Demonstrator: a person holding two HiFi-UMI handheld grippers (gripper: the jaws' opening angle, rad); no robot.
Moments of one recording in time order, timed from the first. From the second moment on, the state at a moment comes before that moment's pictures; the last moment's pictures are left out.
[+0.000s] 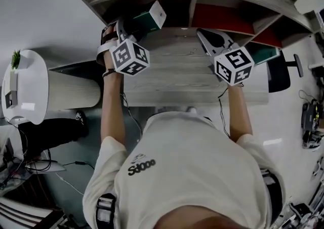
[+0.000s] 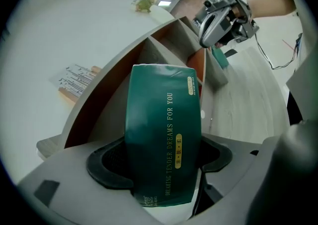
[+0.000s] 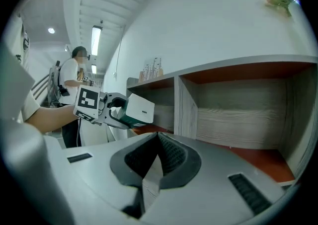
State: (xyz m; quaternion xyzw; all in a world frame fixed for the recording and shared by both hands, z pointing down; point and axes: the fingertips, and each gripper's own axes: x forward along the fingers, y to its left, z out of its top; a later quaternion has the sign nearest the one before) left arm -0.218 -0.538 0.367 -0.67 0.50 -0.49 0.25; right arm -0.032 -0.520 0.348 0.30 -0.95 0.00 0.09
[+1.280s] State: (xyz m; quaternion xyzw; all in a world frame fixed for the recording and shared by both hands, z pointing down) left arm -0.217 -0.579 0.432 -0.70 0.42 -0.54 0.21; right arm -0.050 -0.516 0.375 0.31 -0.94 0.01 0.13
